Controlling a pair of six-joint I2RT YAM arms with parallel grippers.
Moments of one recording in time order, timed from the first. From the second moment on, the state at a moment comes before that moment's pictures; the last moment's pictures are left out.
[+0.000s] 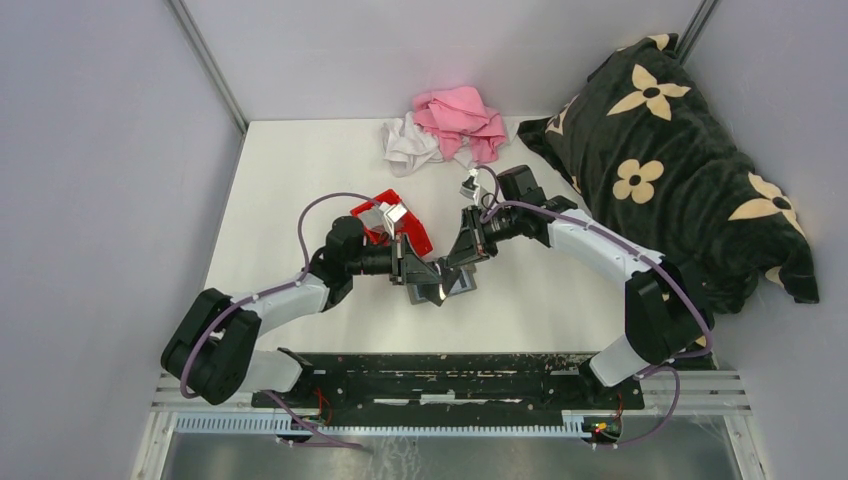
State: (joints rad) left arm -0.54 1.33 0.51 0.54 0.90 -0.90; right arm 0.50 1.56 1.09 -0.41 -0.96 0.55
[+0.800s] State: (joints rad) left arm -0.75 1.35 0.37 0.83 0.21 -1.17; right arm 0.49 1.43 0.94 -0.32 -0.64 0.62
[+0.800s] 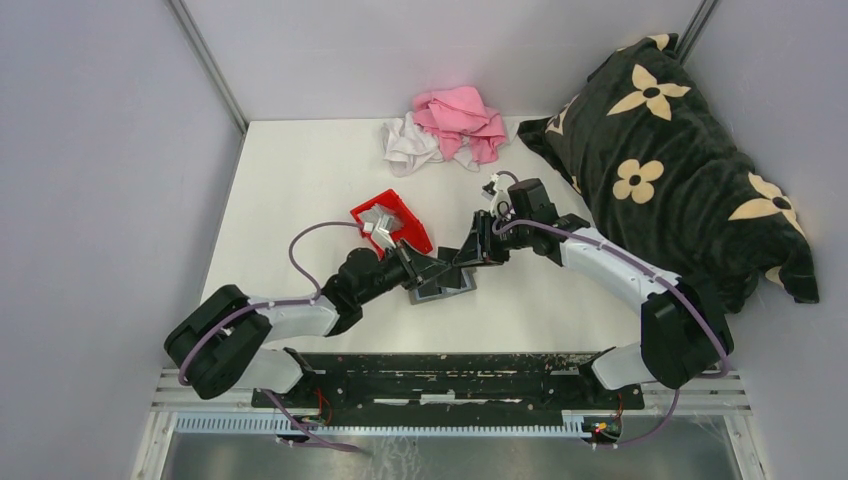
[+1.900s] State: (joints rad) left arm -0.78 1.38 0.36 0.80 -0.07 -1.33; right arm 0.49 1.47 0.79 0.02 -0.71 0.86
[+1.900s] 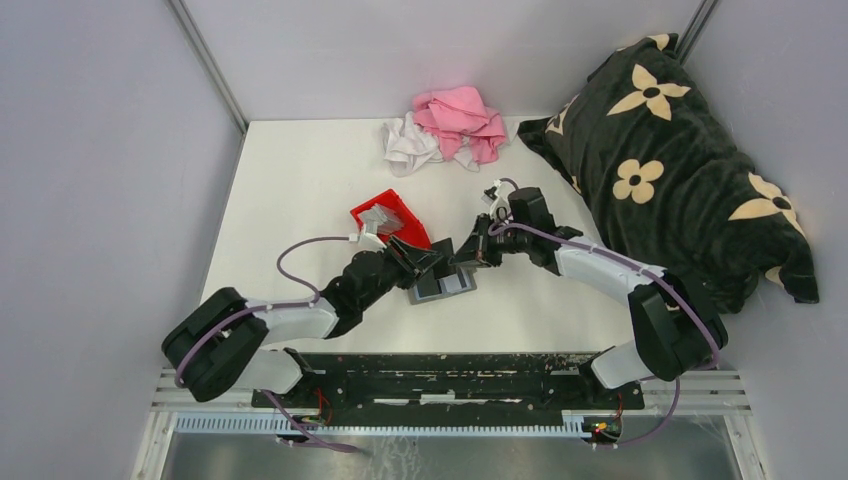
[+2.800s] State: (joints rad) left arm -0.87 1.38 0.59 0.09 -0.27 -1.09; right arm 0.72 1.70 1.20 -0.60 -0.16 0.43
